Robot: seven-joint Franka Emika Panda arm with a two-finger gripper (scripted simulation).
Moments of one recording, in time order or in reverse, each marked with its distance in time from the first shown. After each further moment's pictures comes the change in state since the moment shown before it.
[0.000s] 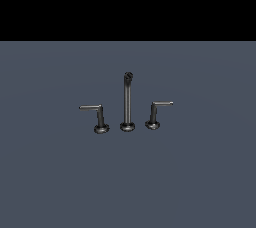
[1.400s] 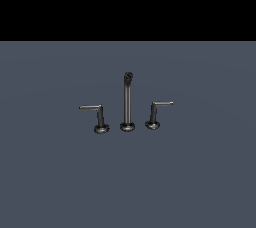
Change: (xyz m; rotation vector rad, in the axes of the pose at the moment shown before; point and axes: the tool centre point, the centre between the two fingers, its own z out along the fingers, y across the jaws) arm 0.030 -0.062 0.089 0.000 0.005 0.329
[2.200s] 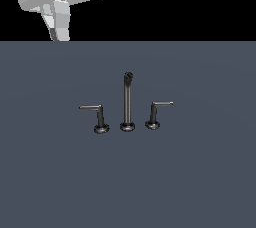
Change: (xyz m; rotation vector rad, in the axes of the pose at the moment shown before) arm 0.032 -0.066 0.092 0.003 0.005 0.339
